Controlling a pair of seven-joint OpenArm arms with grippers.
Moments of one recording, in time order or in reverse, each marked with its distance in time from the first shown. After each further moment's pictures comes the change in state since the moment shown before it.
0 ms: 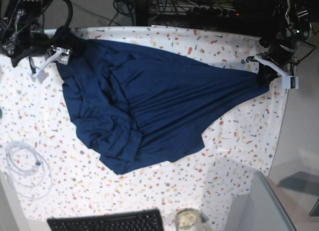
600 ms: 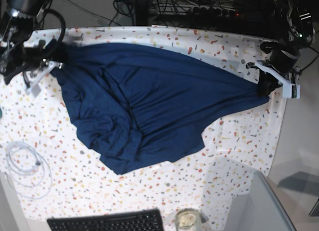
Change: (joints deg) left arm -1.2 -0.2 0.2 6.9 0.0 -0.2 4.4; right arm 7.4 4.0 0.0 -3.3 -0.3 0.0 -5.0
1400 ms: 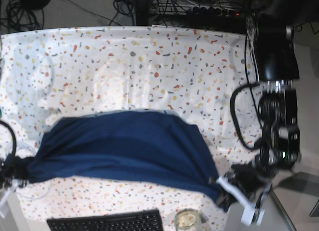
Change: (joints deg) left arm -46.4 3.3 22.1 -9.6 0.3 7.3 19.2; right arm 44.5 21.9 -26.8 -27.8 0.3 -3.9 9.9
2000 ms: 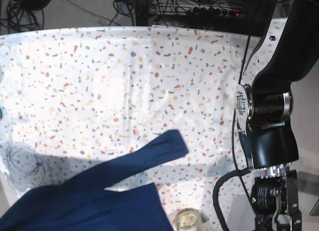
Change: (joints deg) left arm -26.7 9.0 -2.0 -9.5 -0.8 -0.3 0.3; right arm 25.8 12.3 -11.2 -3.3 0.2 0.3 8.6
